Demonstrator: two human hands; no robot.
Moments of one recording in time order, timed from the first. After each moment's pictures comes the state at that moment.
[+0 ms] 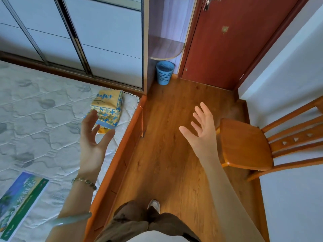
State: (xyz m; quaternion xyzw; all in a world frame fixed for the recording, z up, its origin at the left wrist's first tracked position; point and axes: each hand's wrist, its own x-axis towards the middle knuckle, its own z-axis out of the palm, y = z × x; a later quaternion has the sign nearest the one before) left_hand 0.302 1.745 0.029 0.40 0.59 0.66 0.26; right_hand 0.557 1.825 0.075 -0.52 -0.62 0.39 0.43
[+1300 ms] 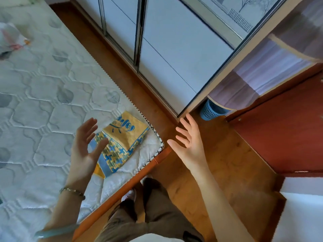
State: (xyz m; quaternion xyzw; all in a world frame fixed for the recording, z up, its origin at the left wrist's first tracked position) left_hand 0.093 2.067 -0.036 0.18 0.68 0.69 0.17; right_hand 0.263 2.282 0.018 -0.33 -0.75 0.55 0.16
